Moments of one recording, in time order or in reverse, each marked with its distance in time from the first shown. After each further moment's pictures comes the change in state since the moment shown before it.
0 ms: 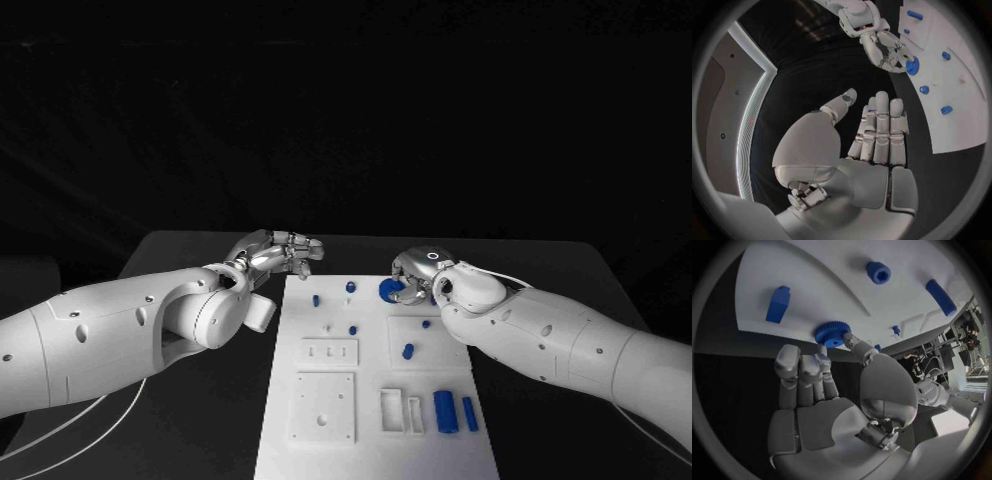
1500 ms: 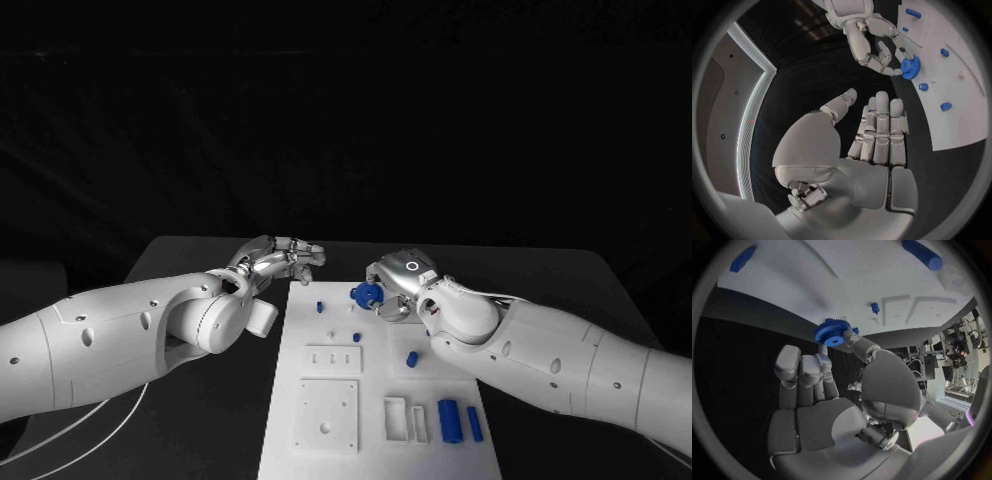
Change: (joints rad) left arm 0.000 -0.006 0.000 -0.005 0.000 -0.001 0.000; left_hand 0.000 0.000 0.003 -0.003 0.000 0.000 0.000 0.000 0.001 -0.002 -0.002 0.000 0.000 0.000 0.000 0.000 -0.001 0.000 -0.004 -0.001 0.000 -0.001; right arm 0.004 -0.040 -0.006 0.247 -0.232 -0.113 -0.086; right_hand 0.030 -0.038 0.105 0.096 -0.008 0.041 -0.012 -0.002 -0.006 0.050 -0.014 -0.008 0.013 0.009 -0.012 -0.005 0.011 0.004 0.009 0.002 0.019 0.001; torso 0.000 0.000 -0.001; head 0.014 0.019
